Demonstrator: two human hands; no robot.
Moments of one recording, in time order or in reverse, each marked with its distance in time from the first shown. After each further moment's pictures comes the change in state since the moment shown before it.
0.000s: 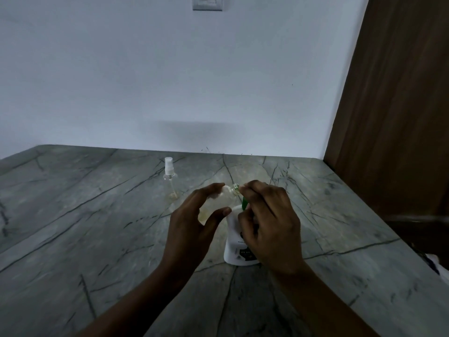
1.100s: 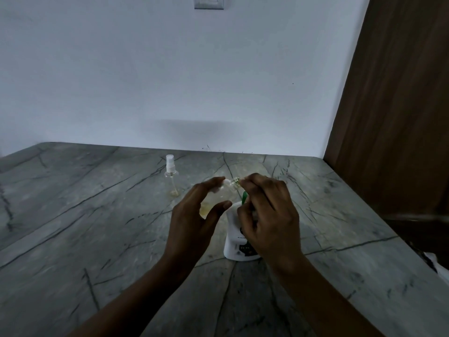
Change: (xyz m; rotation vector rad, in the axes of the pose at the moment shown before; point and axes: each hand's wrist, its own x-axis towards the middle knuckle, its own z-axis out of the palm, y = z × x) left_hand 0.002 0.001 0.000 0.036 0.004 0.013; right_hand 0.007 -0.003 -0.005 -0.003 -0.021 0.013
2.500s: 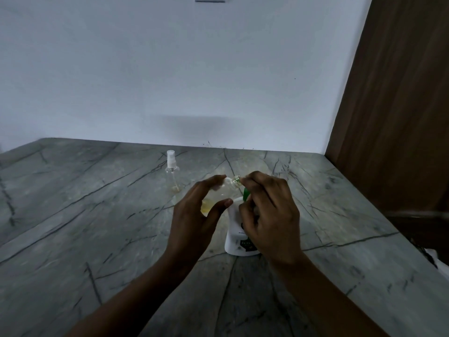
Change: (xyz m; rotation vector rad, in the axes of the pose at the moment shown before) left_hand -0.005 -0.002 0.002 0.002 -0.008 -0.027; right_hand -0.005 -0.001 0.001 0.005 0.013 0.006
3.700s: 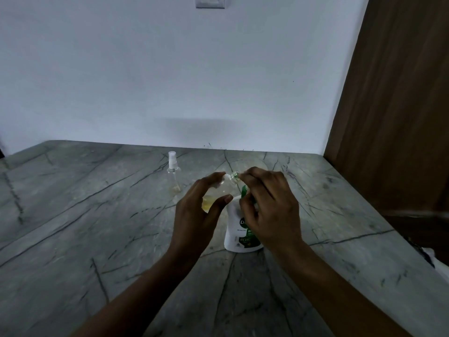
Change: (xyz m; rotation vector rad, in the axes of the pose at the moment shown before) left_hand 0.000 0.007 0.001 -0.015 0.021 -0.013; right_hand 0.008 0.005 -0.007 -0.022 -0.054 -0.031
